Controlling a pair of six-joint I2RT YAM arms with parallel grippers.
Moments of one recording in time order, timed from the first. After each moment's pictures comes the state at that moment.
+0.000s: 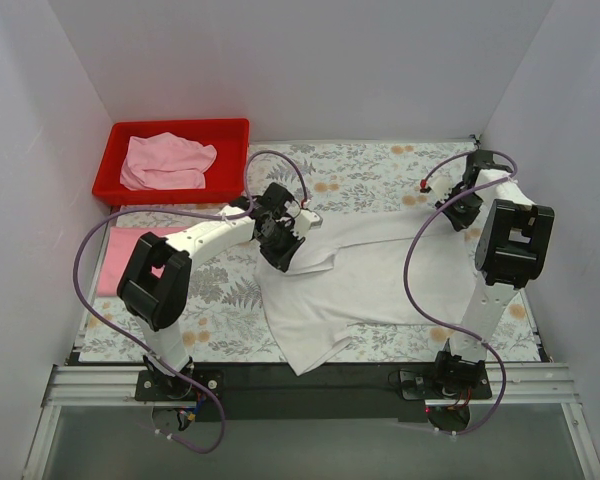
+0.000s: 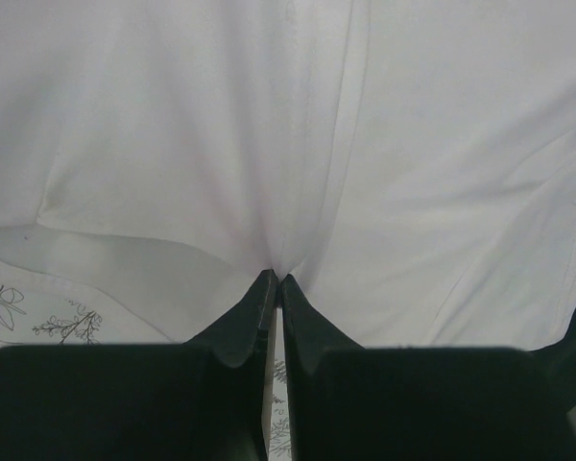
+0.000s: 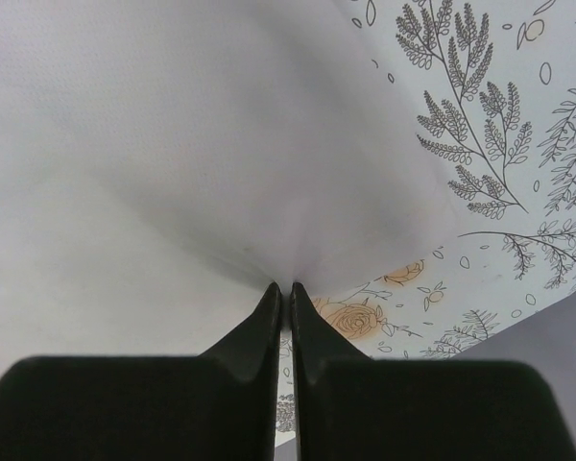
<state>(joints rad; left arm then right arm) -0.62 1.79 1.30 -0.73 0.31 0.27 -0.18 2.04 1.55 -0.85 -0.14 -1.10</state>
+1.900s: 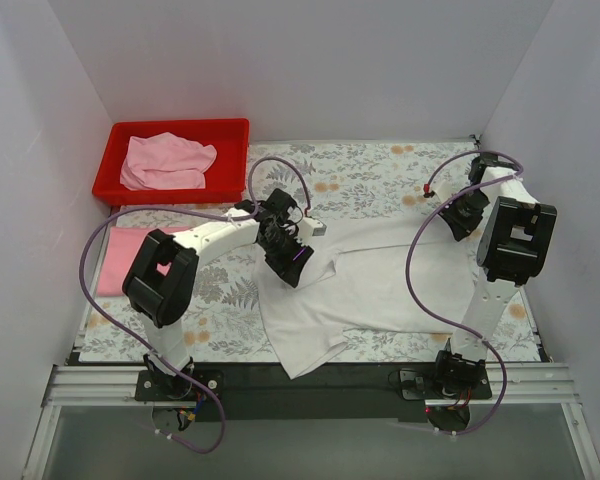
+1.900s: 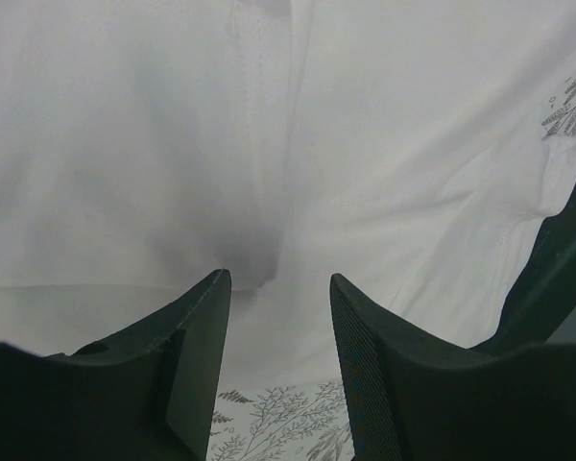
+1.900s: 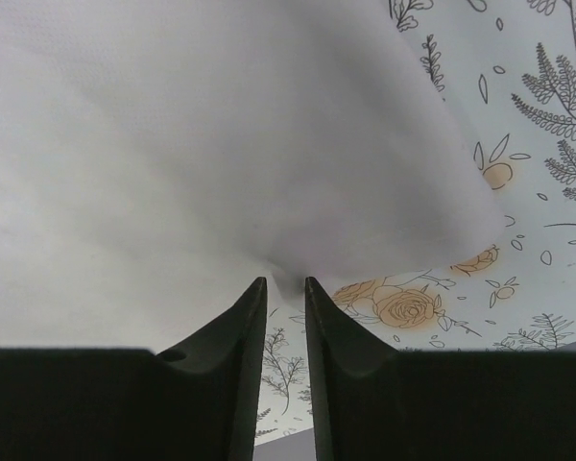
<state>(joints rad) -0.63 1.83 1.29 -0.74 0.45 0.23 -0.21 2.09 1.62 -1.03 -0.20 -1.15</state>
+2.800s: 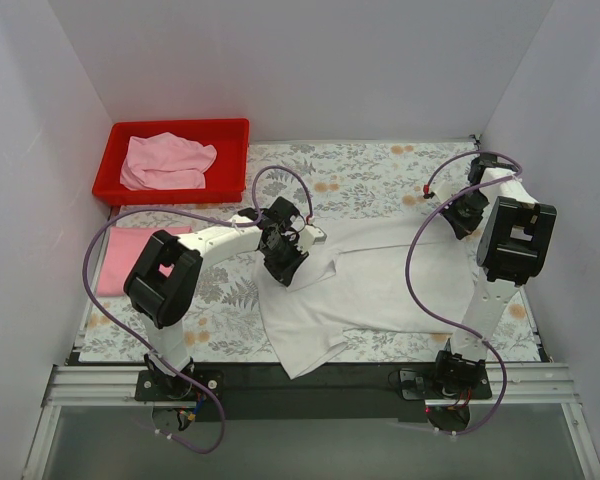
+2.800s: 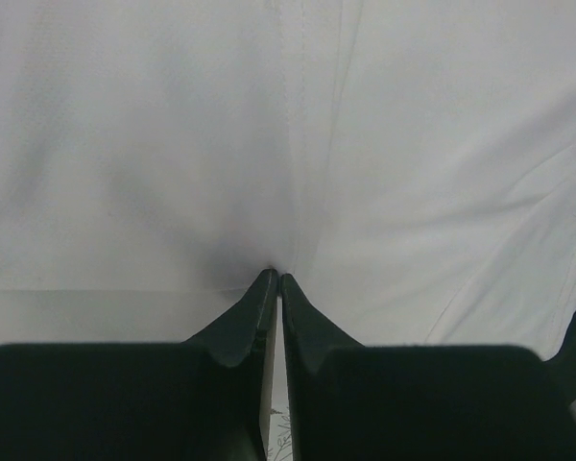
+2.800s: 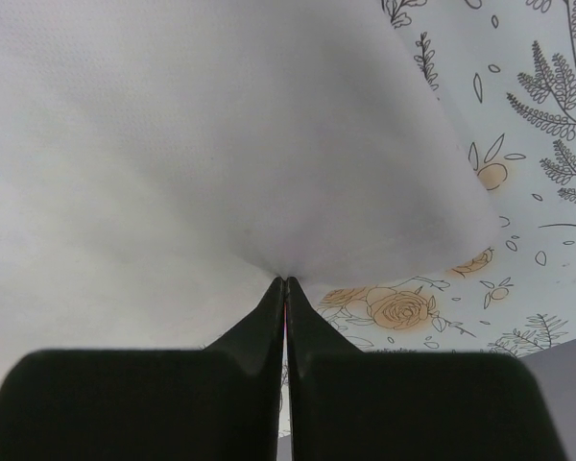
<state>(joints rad) -0.66 1.83 1.22 -0.68 0.35 0.27 -0.21 2.09 1.61 -1.00 -0.18 -1.15</state>
